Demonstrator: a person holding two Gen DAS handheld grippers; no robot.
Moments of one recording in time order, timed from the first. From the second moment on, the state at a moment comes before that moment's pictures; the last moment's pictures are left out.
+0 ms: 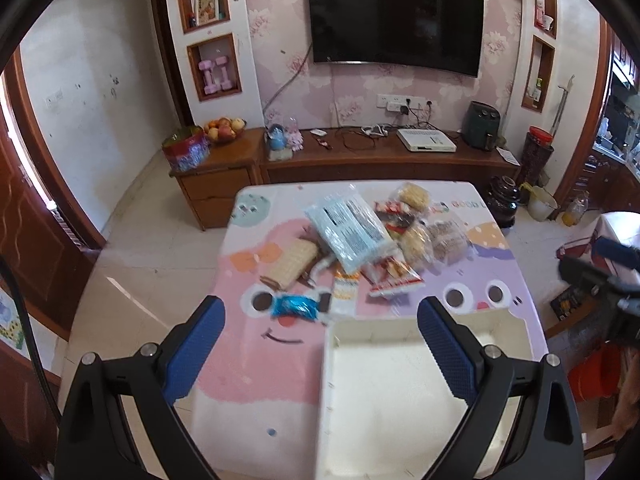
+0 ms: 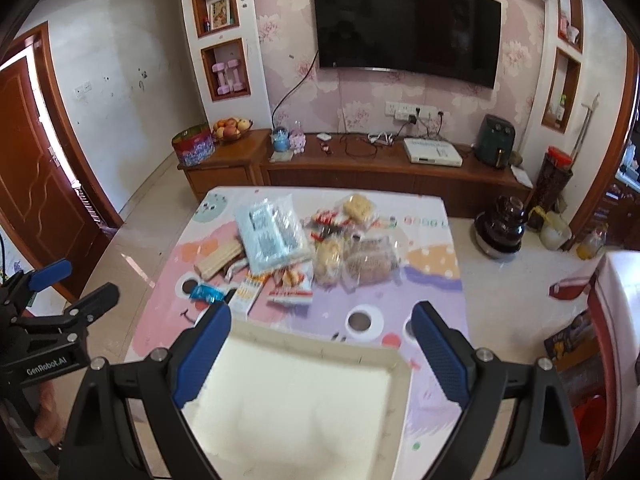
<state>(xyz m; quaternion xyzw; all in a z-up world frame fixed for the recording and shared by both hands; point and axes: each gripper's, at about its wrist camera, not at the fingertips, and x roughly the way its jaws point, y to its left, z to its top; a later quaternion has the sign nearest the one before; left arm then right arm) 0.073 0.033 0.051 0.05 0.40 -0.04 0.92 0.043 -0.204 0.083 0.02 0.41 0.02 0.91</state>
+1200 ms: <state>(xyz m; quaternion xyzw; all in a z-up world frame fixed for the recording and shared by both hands) 0.327 0.075 -0.136 0.18 0.52 -0.06 0.83 0.290 -0.212 -0.120 0.03 0.61 0.00 0.79</state>
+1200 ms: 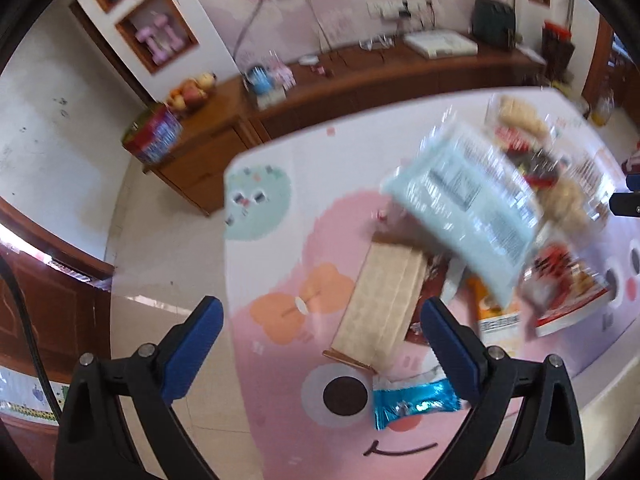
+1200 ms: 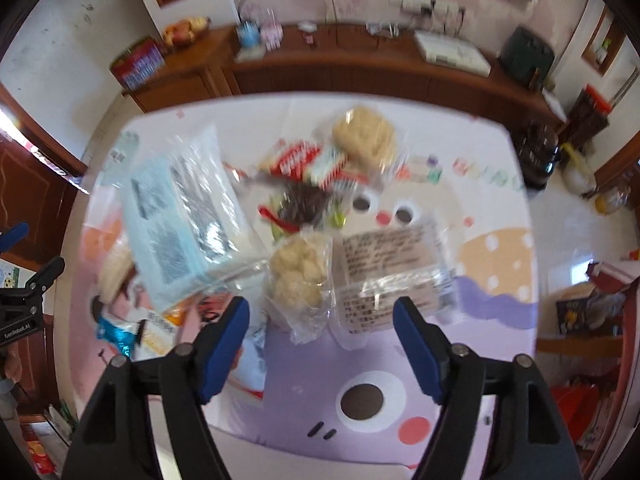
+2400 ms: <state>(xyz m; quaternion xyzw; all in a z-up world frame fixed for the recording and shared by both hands) 0.381 0.088 -0.238 0.09 0.65 -0.09 0.75 0.313 -0.194 -0.199 0.06 0.65 0.04 0.76</state>
